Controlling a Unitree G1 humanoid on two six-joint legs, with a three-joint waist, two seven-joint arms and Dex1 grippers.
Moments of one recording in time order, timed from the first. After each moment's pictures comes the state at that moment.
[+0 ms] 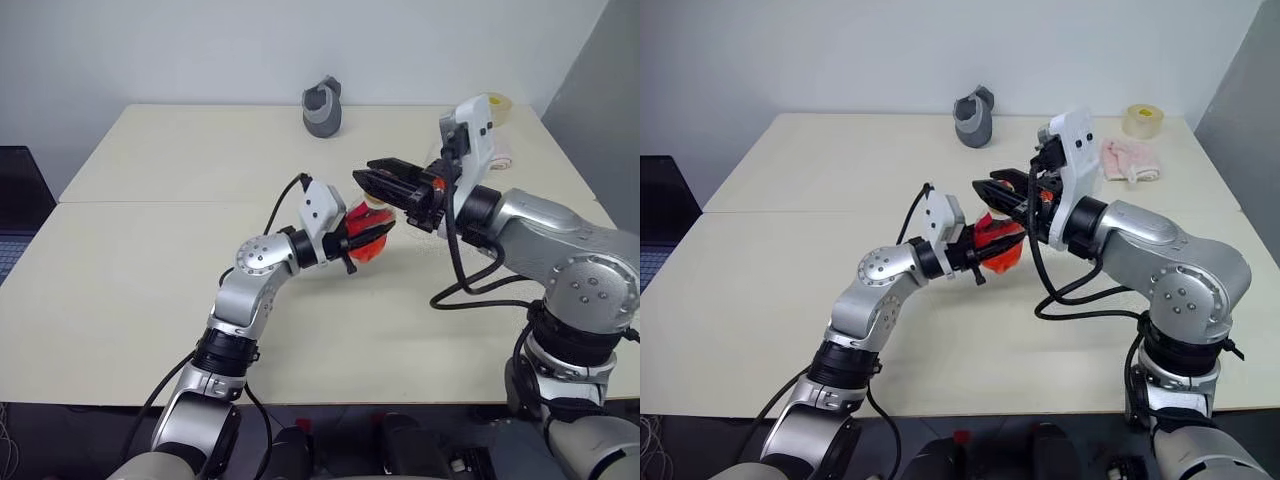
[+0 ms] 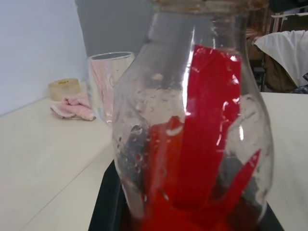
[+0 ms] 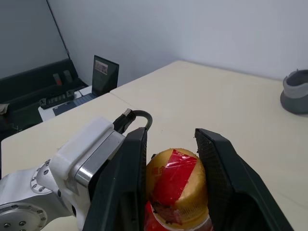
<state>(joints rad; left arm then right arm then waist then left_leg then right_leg) -0.60 0.23 -0.15 0.05 -0.30 0.20 -0.82 -0.78 -0.32 -0.13 -0.54 0.81 1.20 0.24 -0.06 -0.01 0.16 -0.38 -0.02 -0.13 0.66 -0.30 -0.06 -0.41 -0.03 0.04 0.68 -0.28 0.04</state>
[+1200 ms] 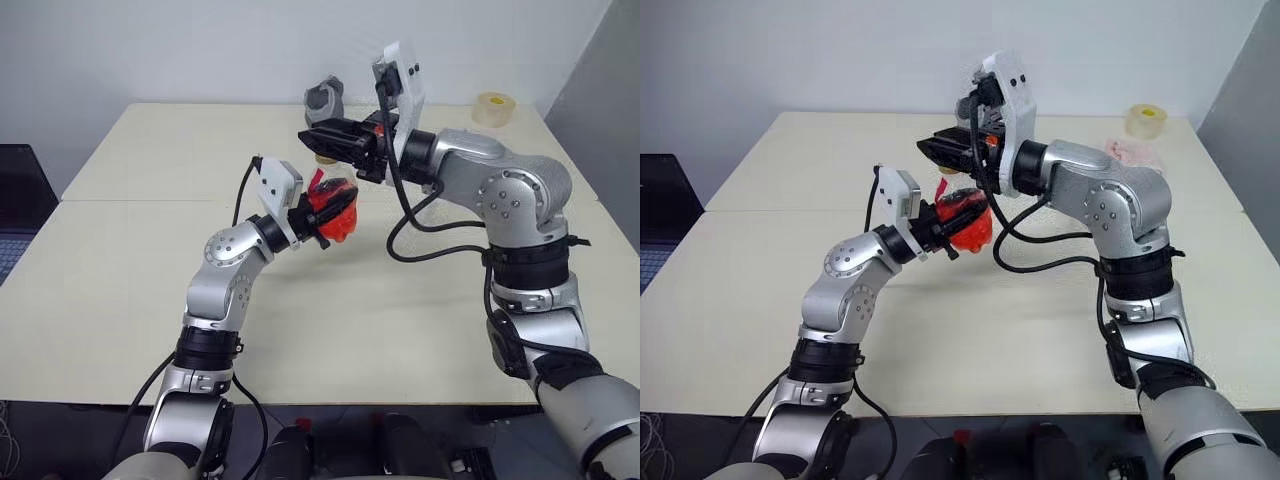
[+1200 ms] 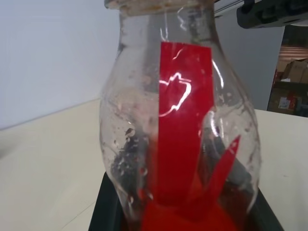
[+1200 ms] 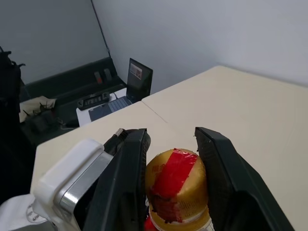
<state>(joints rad) -0.60 0.26 -0.02 0.04 -0.34 0.26 -0.75 -1.11 -0.25 0.01 0.01 0.73 1.03 0.43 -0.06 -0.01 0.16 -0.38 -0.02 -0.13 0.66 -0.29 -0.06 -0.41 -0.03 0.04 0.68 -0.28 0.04</state>
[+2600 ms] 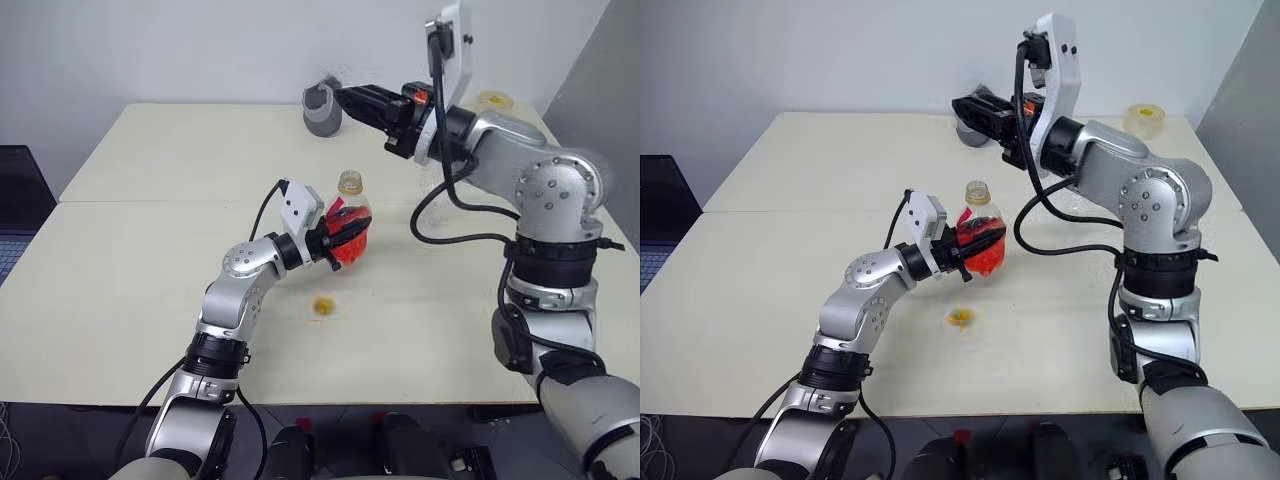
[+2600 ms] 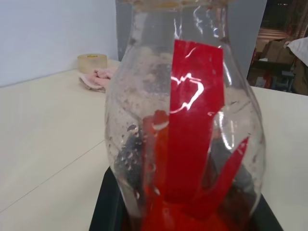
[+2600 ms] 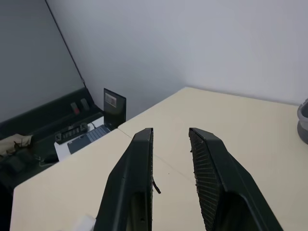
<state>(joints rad) -0.56 0.25 -0.09 0.08 -0.32 0.26 -0.78 -1.08 -0.29 -0.12 -0.07 0.77 1.05 0.32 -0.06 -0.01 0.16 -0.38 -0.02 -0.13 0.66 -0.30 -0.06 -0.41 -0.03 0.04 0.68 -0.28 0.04</state>
